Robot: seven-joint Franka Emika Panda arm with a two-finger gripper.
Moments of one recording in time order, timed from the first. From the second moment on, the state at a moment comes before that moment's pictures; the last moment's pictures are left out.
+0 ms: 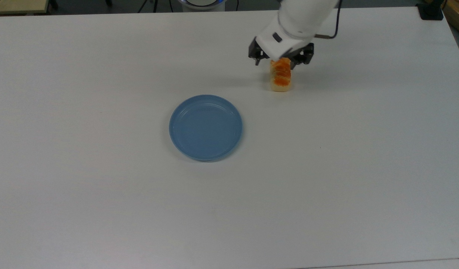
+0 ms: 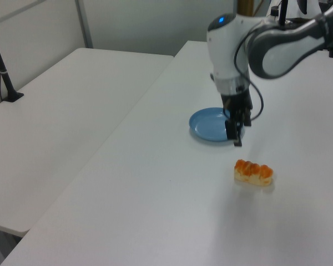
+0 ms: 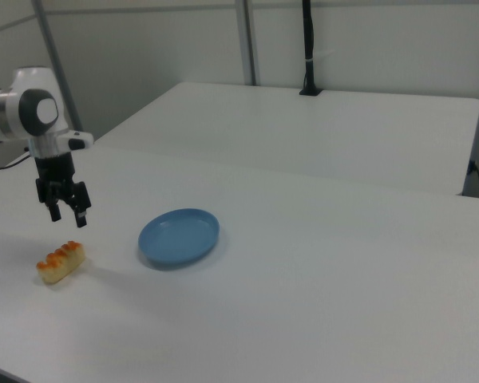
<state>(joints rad) 0.34 0.26 0.11 -1.77 -0.05 1.80 0.50</state>
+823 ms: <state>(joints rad) 0.38 0.34 0.13 -1.88 -0.11 1.93 0.56</state>
